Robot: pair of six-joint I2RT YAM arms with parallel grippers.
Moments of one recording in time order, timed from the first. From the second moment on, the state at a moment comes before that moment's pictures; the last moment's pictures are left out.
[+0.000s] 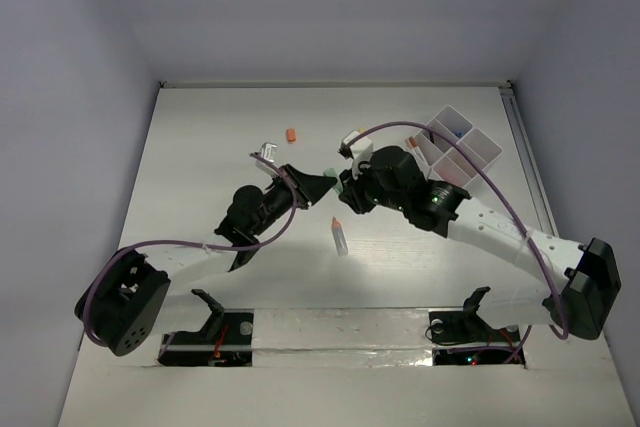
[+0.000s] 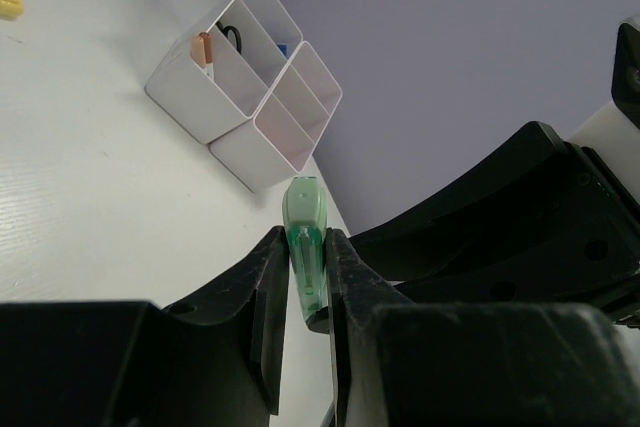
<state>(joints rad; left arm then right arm) -0.67 1.23 0.40 0.91 0.16 -1.00 0.87 1.28 1.05 -0.28 0.04 0.08</state>
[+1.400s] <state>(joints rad) -0.76 0.90 0.48 0.37 0.11 -0.77 0.69 1.17 1.00 -0.16 0.03 0.18</state>
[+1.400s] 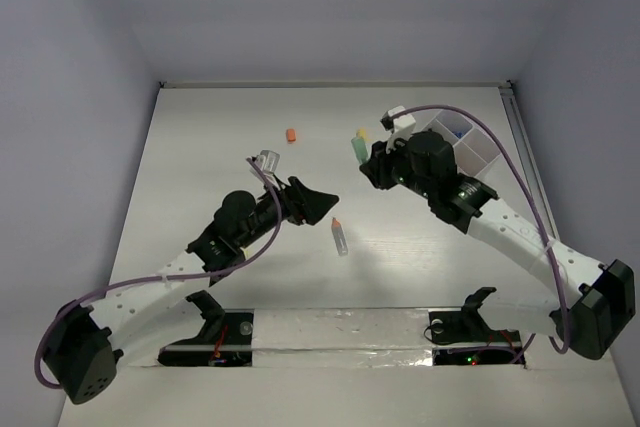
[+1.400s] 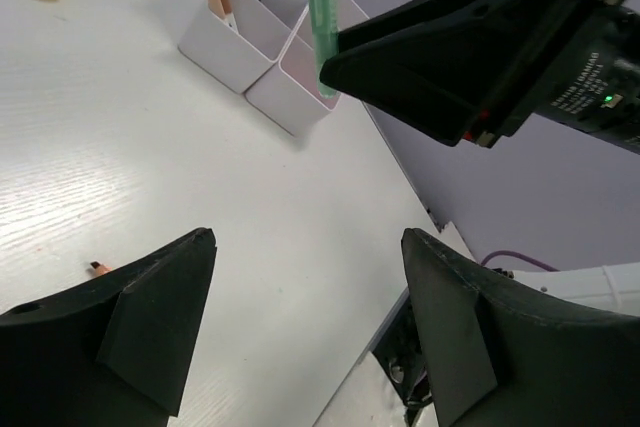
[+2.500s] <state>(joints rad) -0.76 0.44 0.27 0.30 0.05 -0.62 -0.21 1.35 1.01 -0.63 -0.66 0.43</state>
